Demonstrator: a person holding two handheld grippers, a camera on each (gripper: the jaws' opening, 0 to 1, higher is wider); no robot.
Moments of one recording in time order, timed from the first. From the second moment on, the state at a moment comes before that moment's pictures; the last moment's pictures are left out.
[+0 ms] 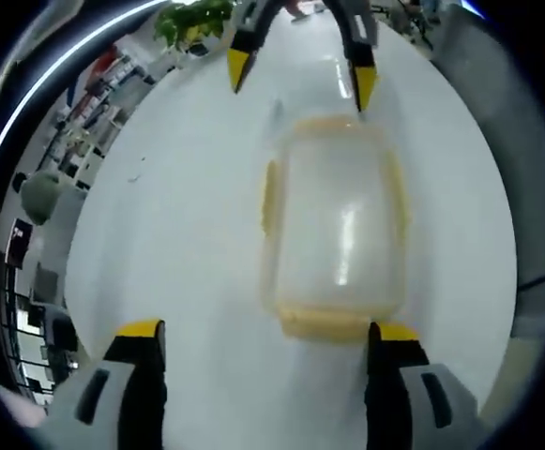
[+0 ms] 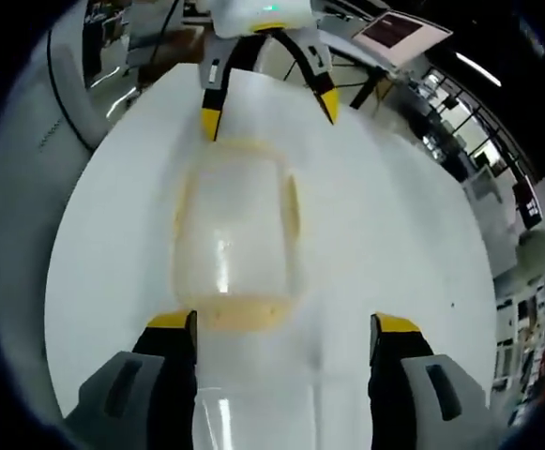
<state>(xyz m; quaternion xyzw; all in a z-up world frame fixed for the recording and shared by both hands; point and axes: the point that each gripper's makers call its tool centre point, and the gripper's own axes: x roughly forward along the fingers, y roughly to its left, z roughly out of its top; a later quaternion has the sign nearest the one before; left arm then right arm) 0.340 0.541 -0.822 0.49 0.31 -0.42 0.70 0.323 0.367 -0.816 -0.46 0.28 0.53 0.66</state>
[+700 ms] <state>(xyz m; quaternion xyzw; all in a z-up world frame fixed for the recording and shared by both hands) 0.328 0.533 -0.835 0.45 0.36 -0.48 0.66 0.317 0.369 -0.840 -0.46 0.33 0.56 0.59</state>
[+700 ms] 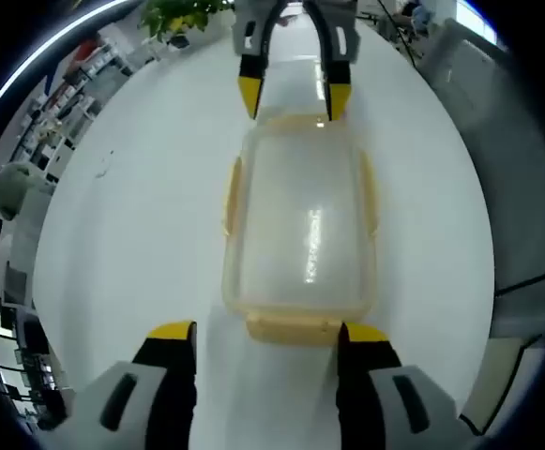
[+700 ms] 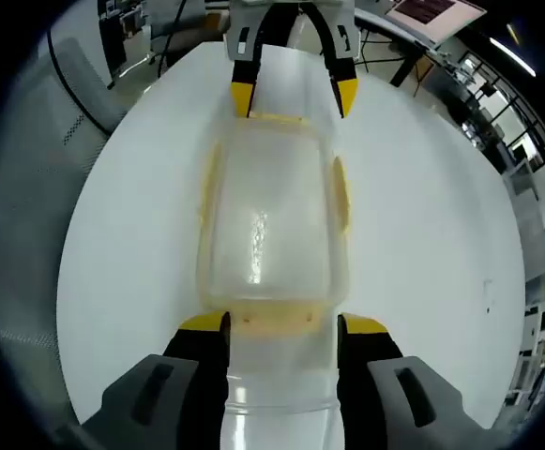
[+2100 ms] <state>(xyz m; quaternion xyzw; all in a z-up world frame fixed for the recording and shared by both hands) 0.314 0.528 -0.844 0.43 0.42 -0.54 0.59 0.311 0.368 -0.847 -0.43 0.39 0.59 0.55</state>
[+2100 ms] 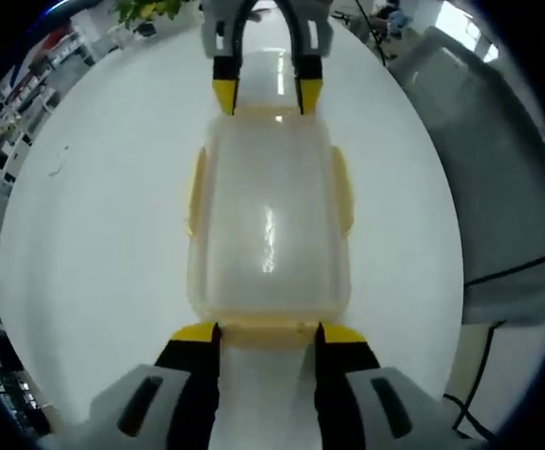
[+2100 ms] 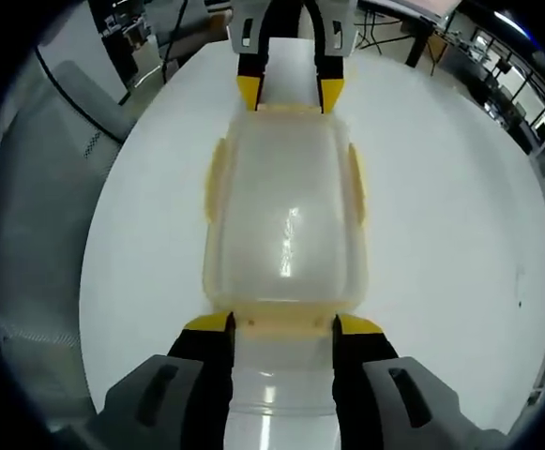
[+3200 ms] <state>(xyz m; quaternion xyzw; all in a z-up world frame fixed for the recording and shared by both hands) 0.317 0.528 -0.846 0.43 0.42 -0.55 0.58 0.311 0.368 -0.849 -0.44 0.42 0.58 0.55</state>
